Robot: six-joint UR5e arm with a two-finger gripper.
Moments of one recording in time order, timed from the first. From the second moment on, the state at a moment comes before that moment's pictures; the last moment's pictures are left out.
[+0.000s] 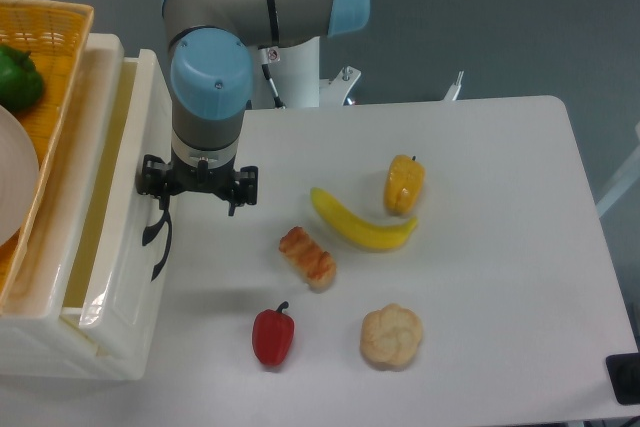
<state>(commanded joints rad) 2.22 -1.80 -1.59 -1.35 1.35 0.19</state>
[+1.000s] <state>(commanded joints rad) 2.33 -1.80 -1.58 -1.35 1.35 0.21</state>
